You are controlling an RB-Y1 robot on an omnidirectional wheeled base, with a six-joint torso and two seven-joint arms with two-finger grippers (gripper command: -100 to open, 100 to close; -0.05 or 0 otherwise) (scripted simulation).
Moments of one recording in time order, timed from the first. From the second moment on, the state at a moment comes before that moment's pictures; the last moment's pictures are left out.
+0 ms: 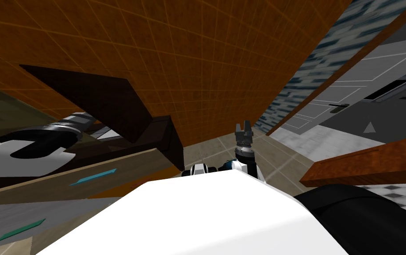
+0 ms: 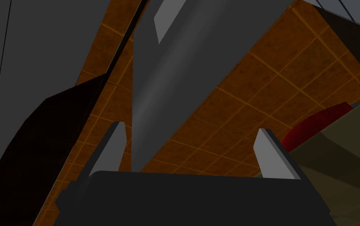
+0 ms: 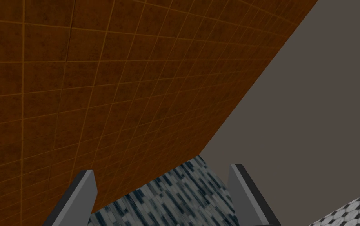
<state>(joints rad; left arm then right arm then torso) 0.52 1.23 0.55 -2.00 -0.04 0.56 0.33 0.55 0.00 -0.04 -2.27 0.05 -0.59 0.03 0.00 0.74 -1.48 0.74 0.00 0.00</state>
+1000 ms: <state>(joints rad) 0.51 1.26 0.59 -2.01 0.12 0.63 0.45 0.55 0.00 -0.04 -2.27 0.05 -0.59 0.03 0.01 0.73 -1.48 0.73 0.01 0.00</state>
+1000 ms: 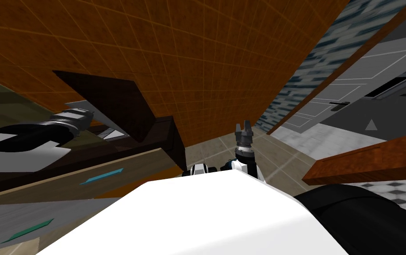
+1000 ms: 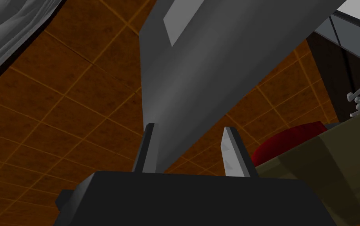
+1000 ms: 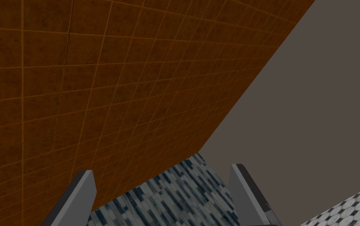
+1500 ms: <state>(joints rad) 0.49 1.26 0.60 -2.01 0.22 0.65 0.51 0.55 0.00 -0.04 -2.27 0.05 -0.59 0.03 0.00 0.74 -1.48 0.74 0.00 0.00</state>
